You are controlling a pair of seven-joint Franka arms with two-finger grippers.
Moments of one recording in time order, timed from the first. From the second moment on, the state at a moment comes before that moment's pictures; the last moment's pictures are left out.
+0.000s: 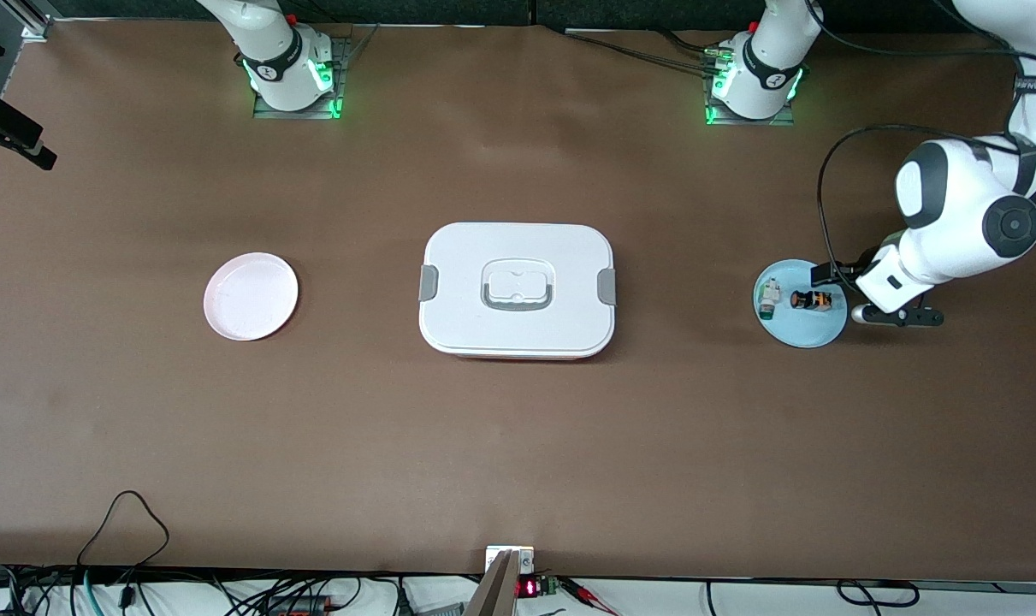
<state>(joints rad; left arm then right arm) 0.18 0.24 -0.07 -2.15 0.00 2.23 0.14 -0.07 -0.13 -0.03 -1.65 0.03 1.58 -0.02</state>
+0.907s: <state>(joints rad) 0.20 0.39 -0.08 -2.15 0.00 2.36 0.15 -0.07 -0.15 -0.03 -1.54 0.04 1.50 -0.02</state>
